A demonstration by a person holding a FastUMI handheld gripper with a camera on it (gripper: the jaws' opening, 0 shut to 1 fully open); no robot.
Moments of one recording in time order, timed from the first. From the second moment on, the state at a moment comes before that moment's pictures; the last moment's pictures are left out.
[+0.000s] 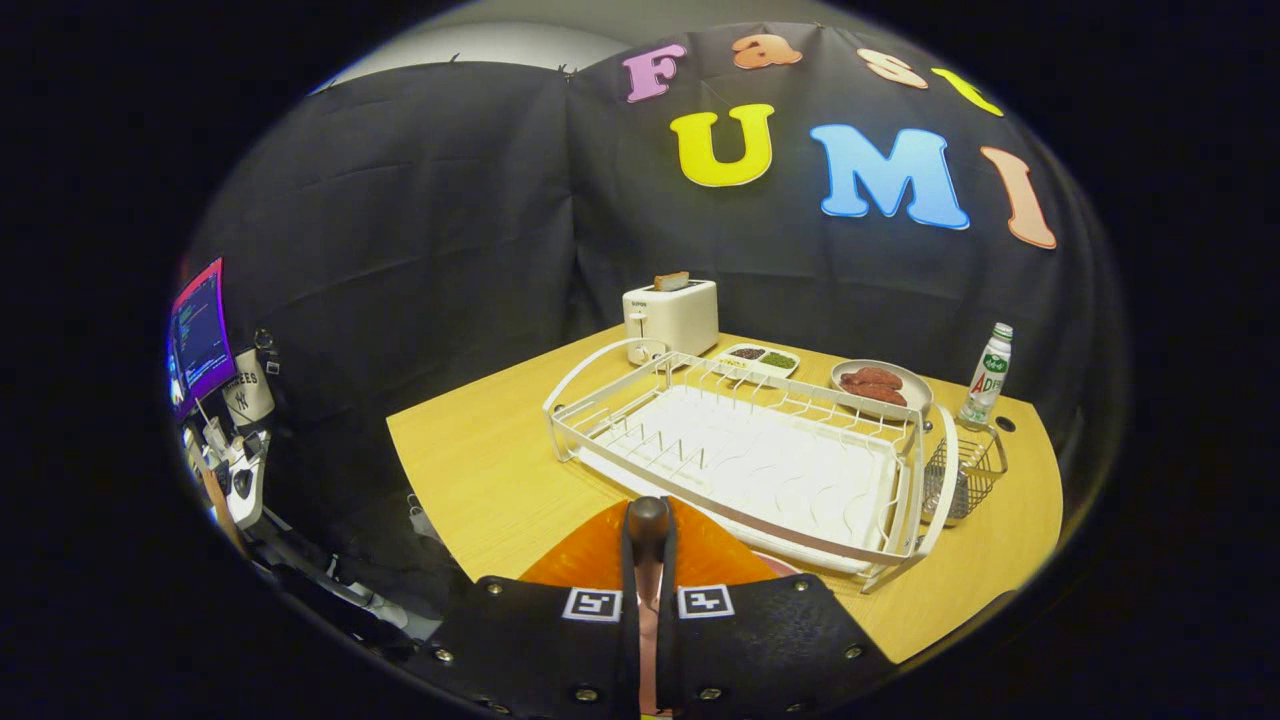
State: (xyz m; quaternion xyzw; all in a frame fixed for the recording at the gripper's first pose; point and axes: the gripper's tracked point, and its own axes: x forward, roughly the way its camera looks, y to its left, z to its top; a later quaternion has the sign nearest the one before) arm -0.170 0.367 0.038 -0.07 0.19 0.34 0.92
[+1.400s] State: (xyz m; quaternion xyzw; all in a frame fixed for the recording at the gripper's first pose) arm -0.158 0.309 0.062 -0.01 0.18 0.28 0.94
